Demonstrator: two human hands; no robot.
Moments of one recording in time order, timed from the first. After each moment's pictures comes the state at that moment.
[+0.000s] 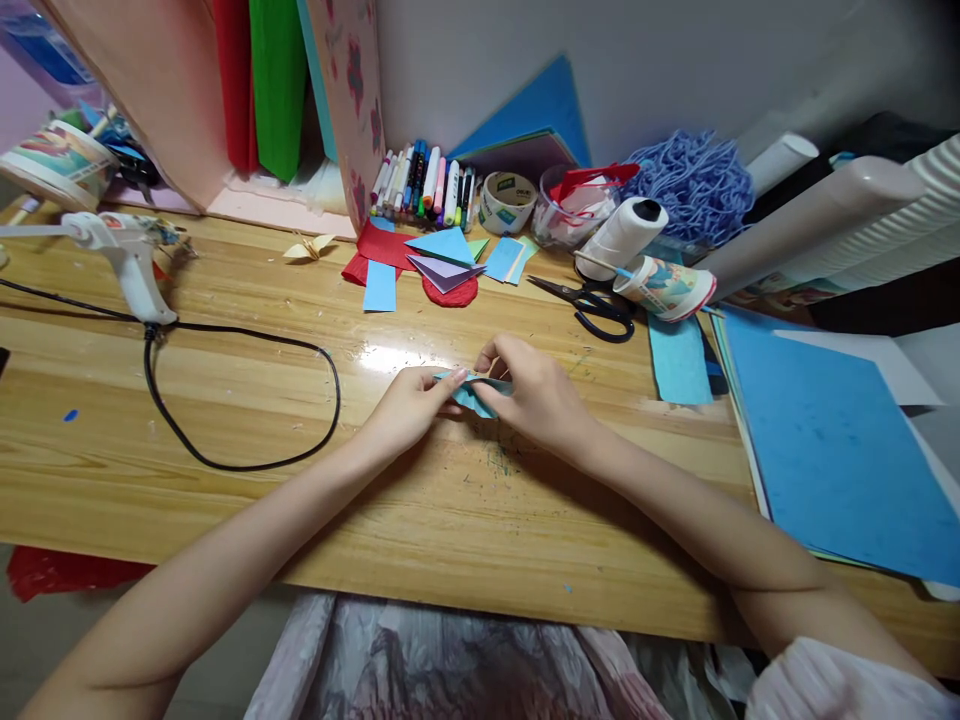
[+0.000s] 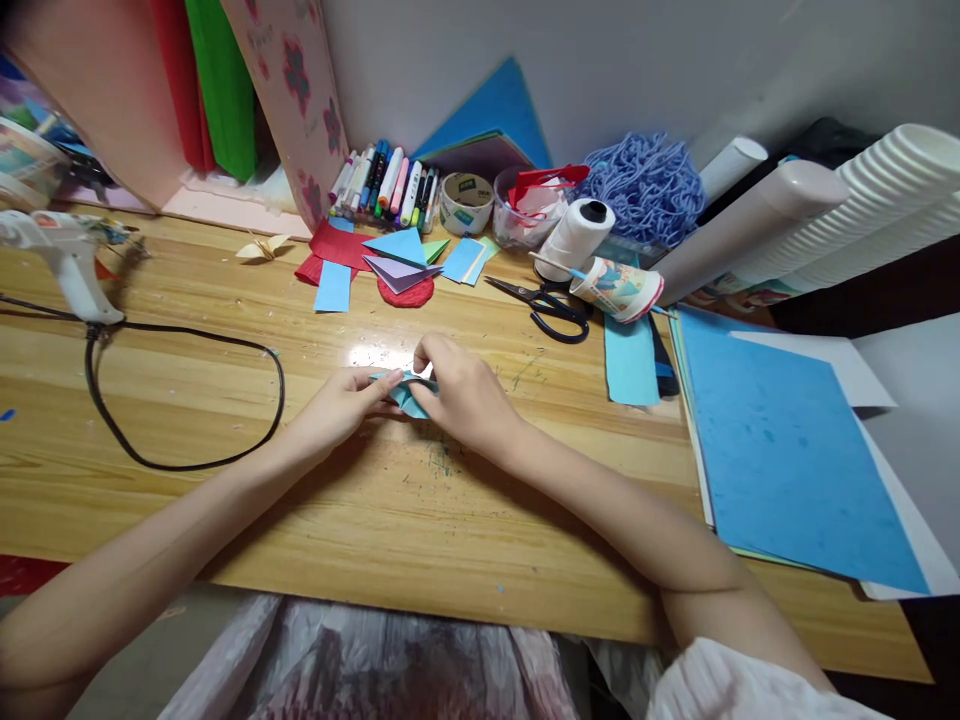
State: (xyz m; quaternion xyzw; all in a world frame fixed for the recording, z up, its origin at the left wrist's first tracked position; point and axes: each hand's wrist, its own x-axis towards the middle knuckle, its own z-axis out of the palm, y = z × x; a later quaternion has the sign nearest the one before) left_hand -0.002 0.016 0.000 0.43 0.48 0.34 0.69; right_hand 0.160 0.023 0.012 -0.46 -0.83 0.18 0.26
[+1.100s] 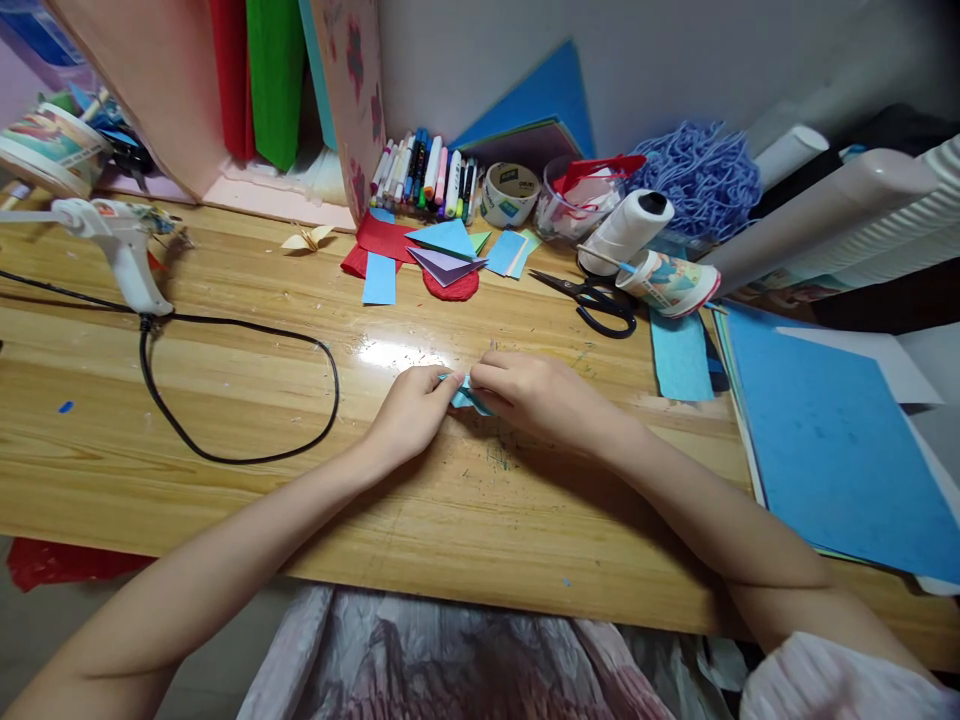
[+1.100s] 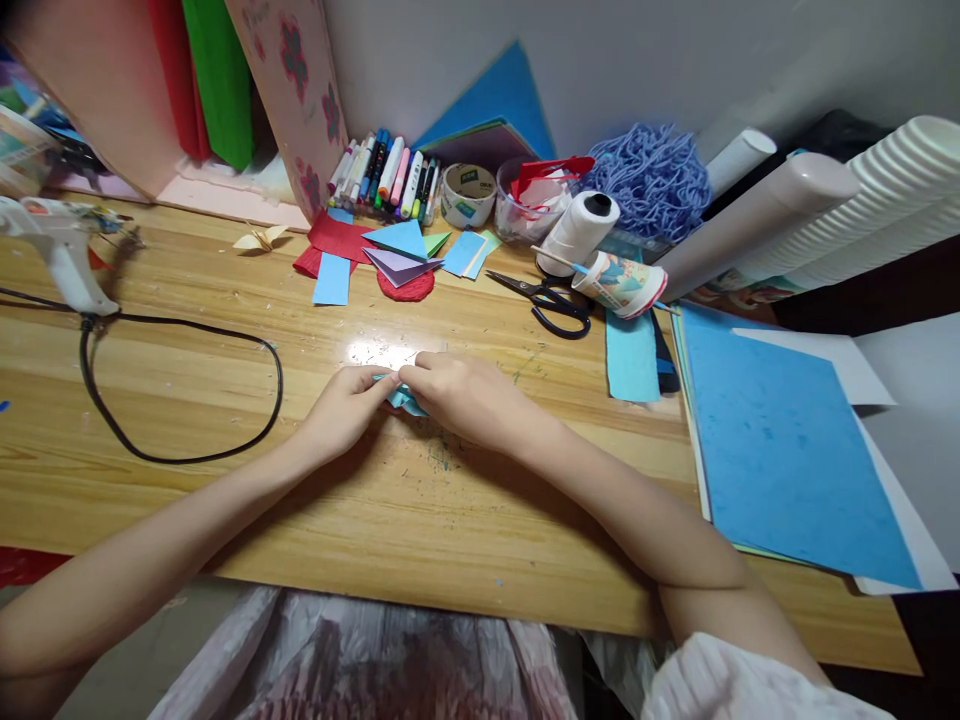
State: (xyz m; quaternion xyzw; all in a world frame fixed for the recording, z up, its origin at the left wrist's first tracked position) left_hand -0.004 0.011 -0.008 0.61 0.54 0.28 0.52; right_hand 0.169 0.026 0.033 -0.35 -0.92 0.14 0.07
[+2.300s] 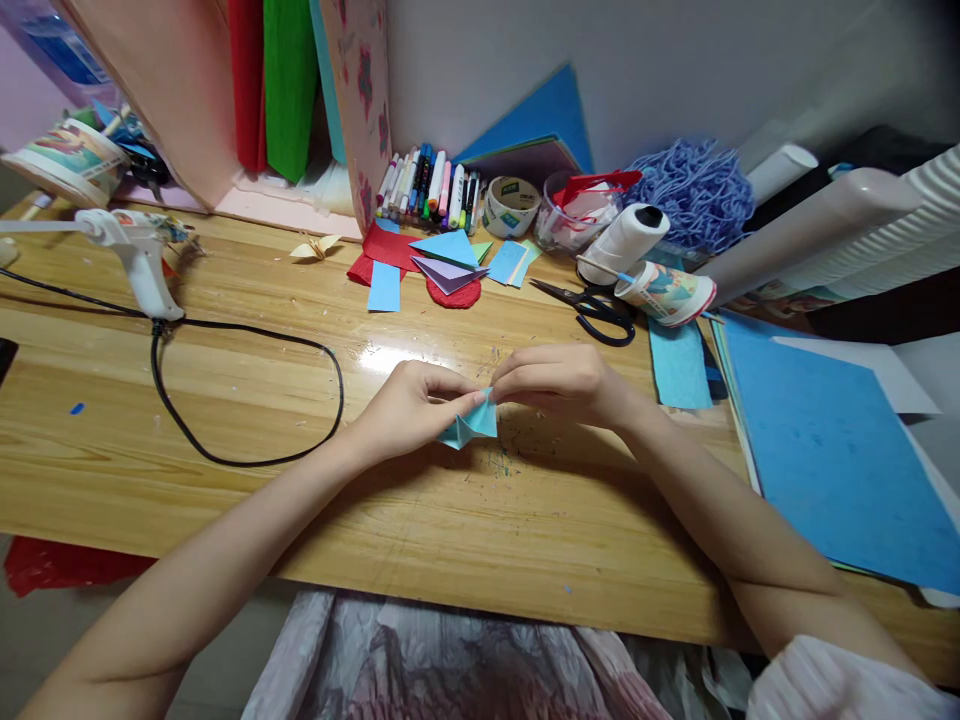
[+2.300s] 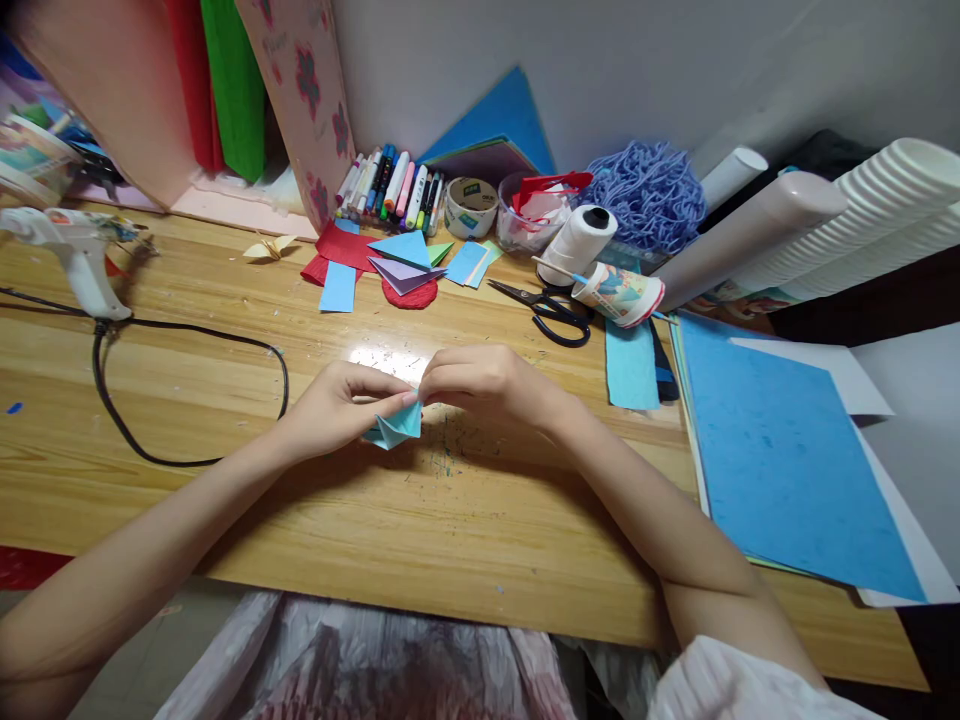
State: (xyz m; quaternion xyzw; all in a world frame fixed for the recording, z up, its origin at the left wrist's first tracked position) left_hand -0.015 0.012 0.019 0.66 0.44 0.26 0.55; right_hand 0.192 0.046 0.036 -0.16 -0.93 0.20 0.25
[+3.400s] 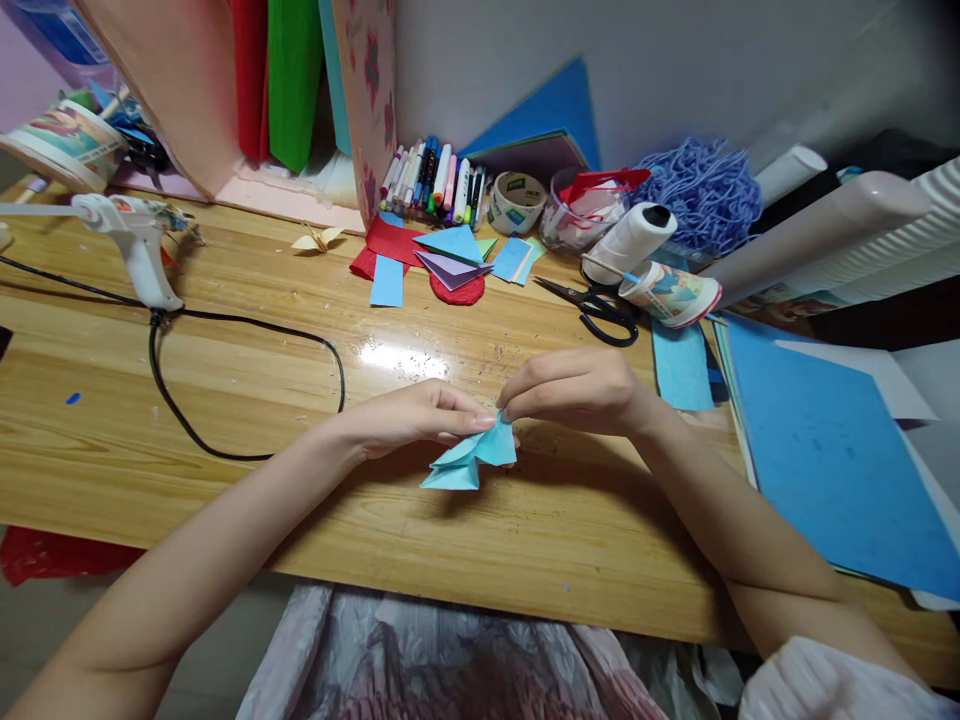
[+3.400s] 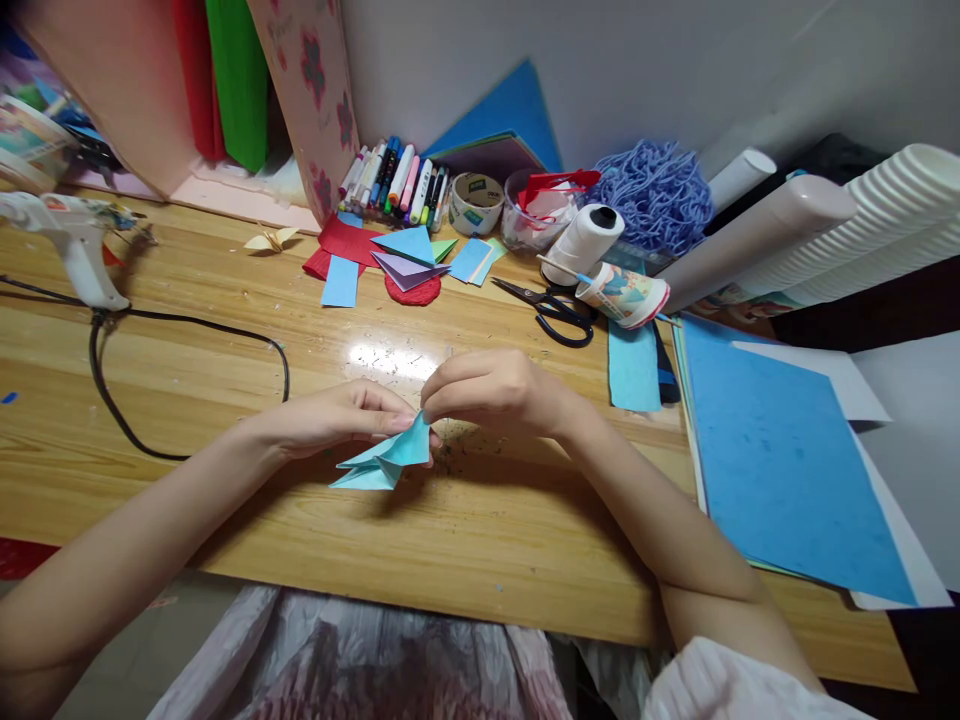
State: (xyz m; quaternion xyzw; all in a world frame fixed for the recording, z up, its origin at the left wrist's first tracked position) left_hand -0.024 0.015 0.022 0.46 0.30 0.10 0.83; right_hand 0.195 0.041 0.046 -0.12 -0.93 0.25 0.24
